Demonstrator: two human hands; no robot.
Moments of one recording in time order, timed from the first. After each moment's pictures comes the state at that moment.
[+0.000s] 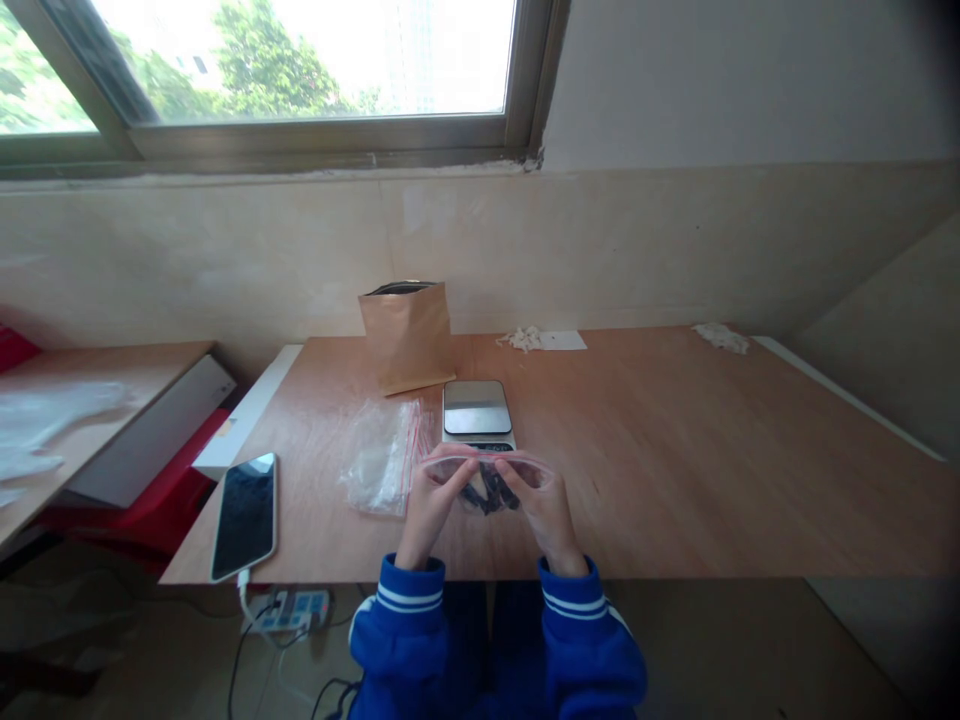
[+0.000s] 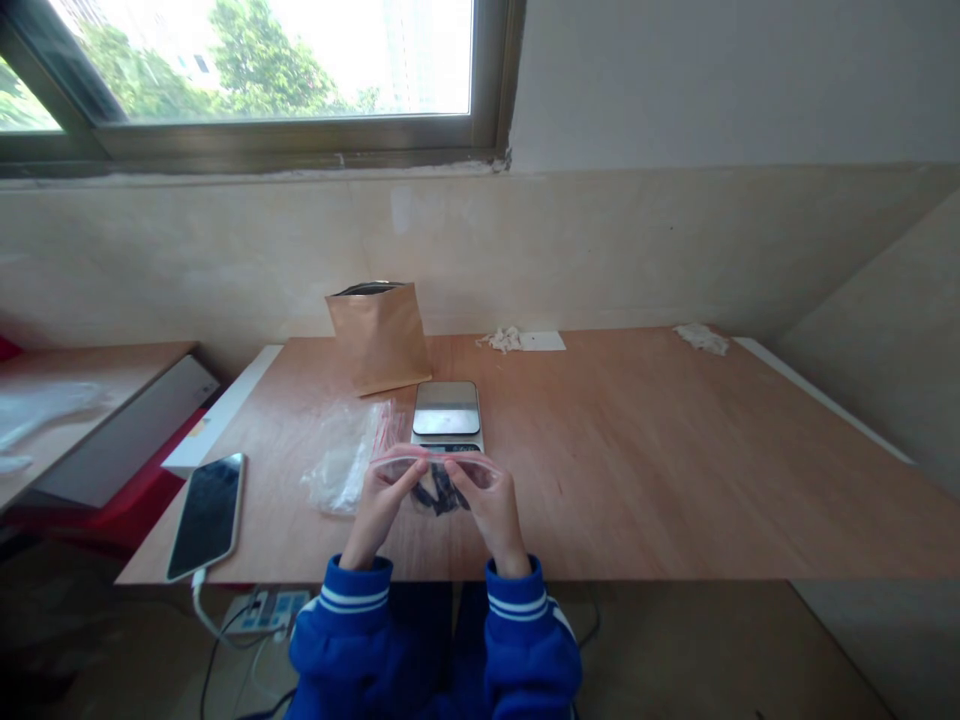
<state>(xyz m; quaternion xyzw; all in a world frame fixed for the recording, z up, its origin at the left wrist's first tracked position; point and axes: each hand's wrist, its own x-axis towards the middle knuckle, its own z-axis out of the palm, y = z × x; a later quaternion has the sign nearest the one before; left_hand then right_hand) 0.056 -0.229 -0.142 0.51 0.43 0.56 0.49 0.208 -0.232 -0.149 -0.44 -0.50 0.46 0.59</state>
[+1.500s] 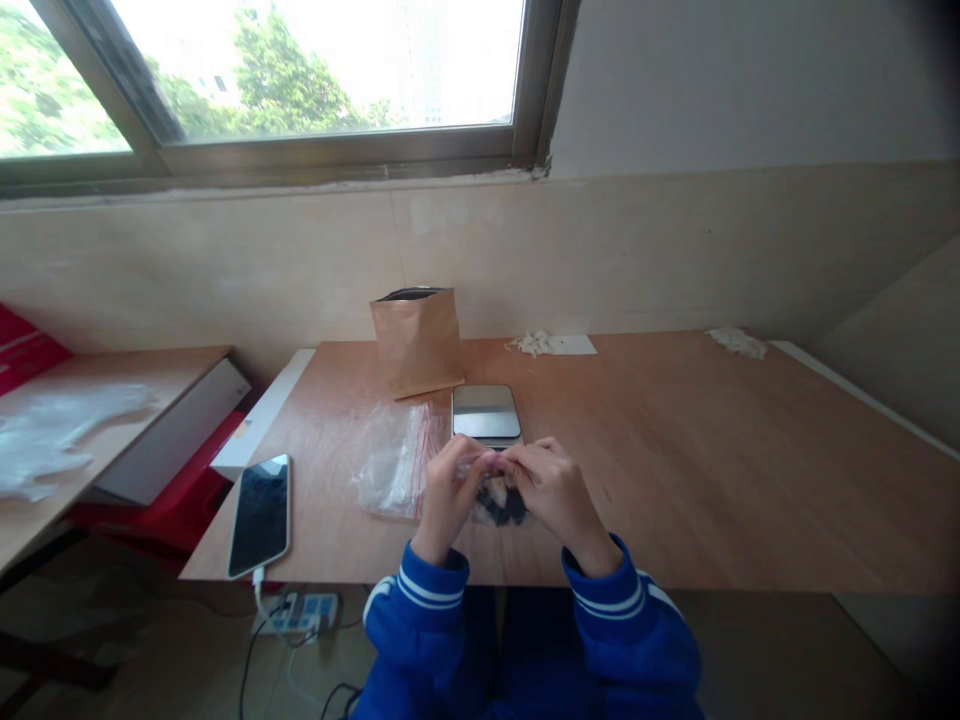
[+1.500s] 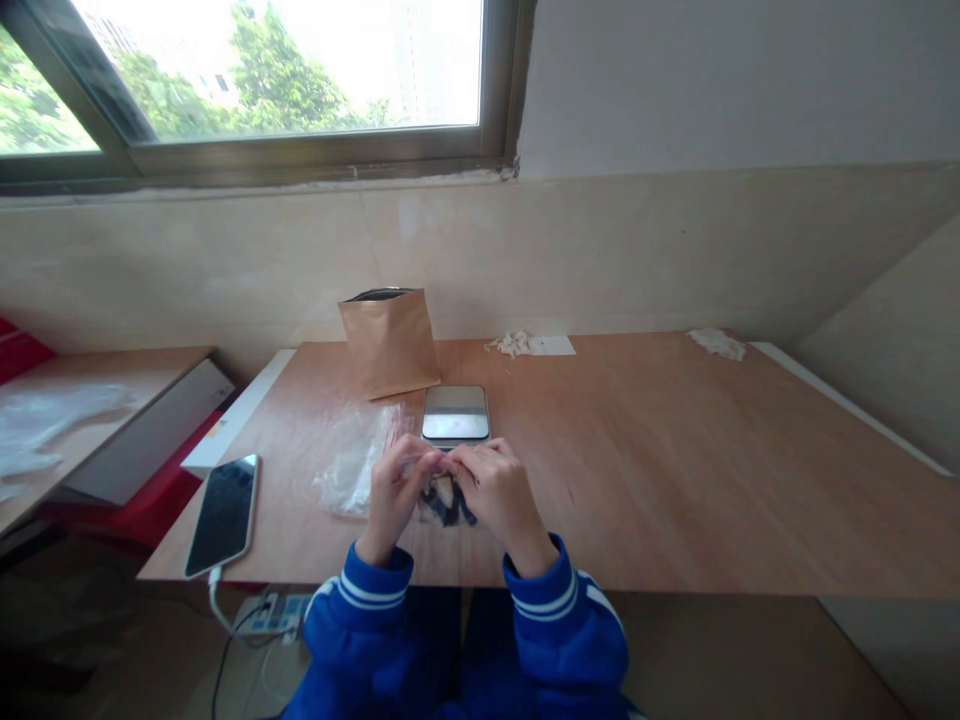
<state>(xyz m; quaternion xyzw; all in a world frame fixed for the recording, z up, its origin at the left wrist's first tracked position) 0.062 -0.226 -0.120 0.63 0.43 0.56 0.32 0.218 -0.222 -0.113 -0.43 -0.80 0.04 0.43</state>
